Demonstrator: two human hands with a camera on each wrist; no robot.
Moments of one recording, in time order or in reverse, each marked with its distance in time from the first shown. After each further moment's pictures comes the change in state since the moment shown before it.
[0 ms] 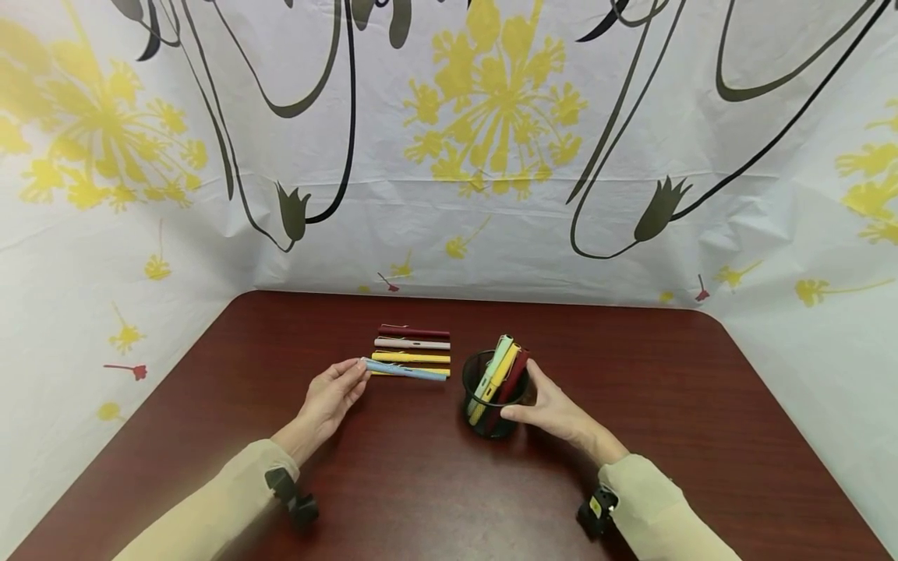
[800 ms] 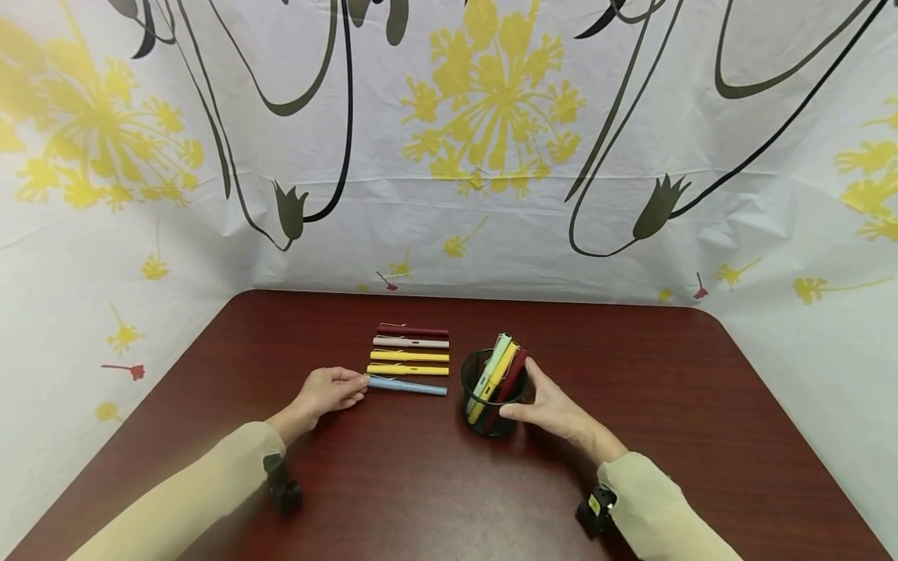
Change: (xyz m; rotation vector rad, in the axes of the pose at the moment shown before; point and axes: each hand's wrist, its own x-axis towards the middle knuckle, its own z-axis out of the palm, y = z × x) left_hand 0.018 0.002 -0.025 0.615 -0.118 -0.008; right_hand -0.001 -0.002 -0.001 -0.023 0.007 0.037
